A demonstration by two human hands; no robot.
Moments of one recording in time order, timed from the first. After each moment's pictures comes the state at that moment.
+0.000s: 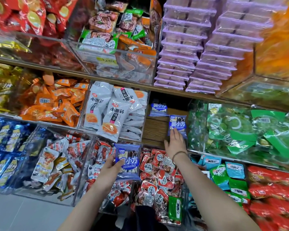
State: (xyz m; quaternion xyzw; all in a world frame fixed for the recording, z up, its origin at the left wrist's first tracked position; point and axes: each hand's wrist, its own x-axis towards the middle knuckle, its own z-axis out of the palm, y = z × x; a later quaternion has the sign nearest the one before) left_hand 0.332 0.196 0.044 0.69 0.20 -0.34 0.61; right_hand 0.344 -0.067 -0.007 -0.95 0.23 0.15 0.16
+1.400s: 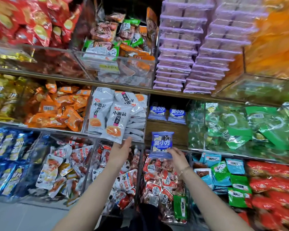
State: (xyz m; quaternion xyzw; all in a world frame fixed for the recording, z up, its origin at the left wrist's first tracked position) left_hand 0.380 0.163 0.075 0.74 0.16 -0.28 0.59; right_hand 0.301 -0.039 0.018 -0.57 0.43 0.09 0.70
